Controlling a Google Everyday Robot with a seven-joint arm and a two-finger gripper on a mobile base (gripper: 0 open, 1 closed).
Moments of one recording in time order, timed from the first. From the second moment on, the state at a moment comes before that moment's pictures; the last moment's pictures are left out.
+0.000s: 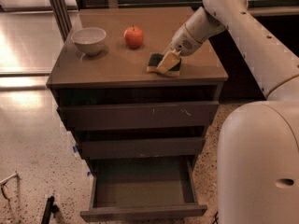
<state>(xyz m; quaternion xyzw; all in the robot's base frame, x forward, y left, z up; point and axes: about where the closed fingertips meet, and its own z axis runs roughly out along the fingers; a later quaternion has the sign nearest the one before) 0.721 -0.066 0.823 -0.57 0.75 0.21 0.25</state>
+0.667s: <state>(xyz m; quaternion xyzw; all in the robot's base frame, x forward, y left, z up) 0.721 -0.066 0.823 -0.57 0.75 0.21 0.25</state>
